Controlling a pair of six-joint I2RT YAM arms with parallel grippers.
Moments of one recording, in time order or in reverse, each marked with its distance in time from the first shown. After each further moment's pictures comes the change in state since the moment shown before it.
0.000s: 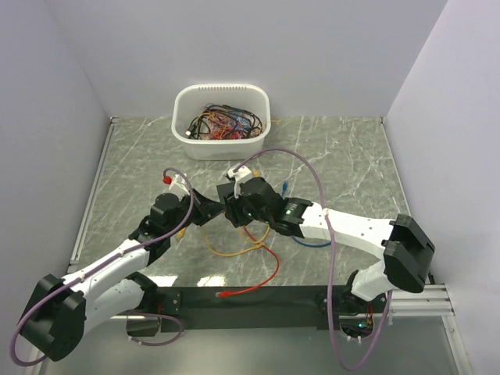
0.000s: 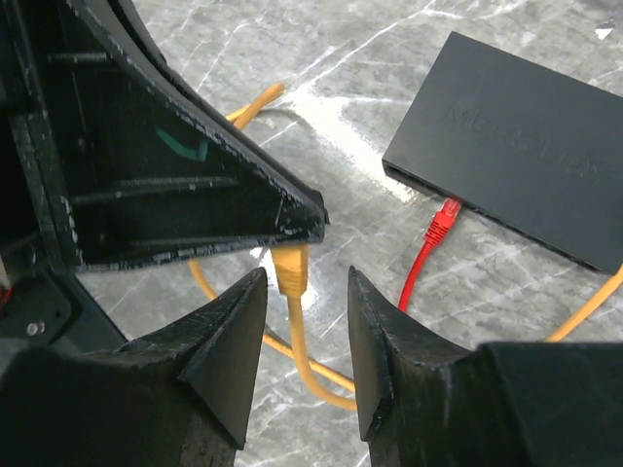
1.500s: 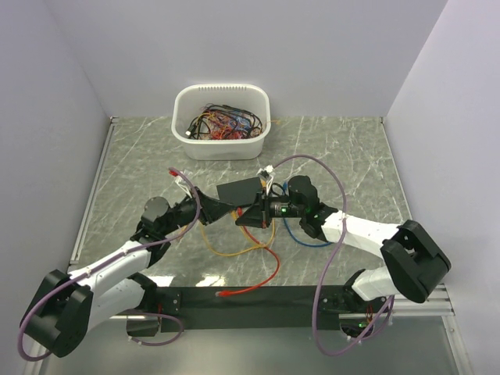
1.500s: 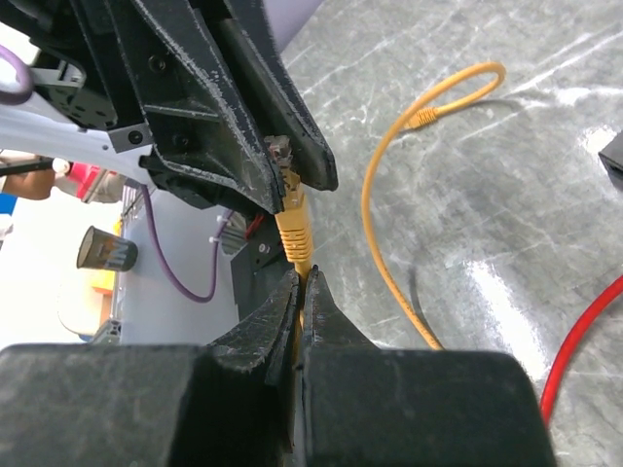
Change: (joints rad) left arm 0.034 0.037 -0.065 0.443 0.340 0.208; right arm -0.317 -0.092 -0.393 0.649 -0.829 0.302
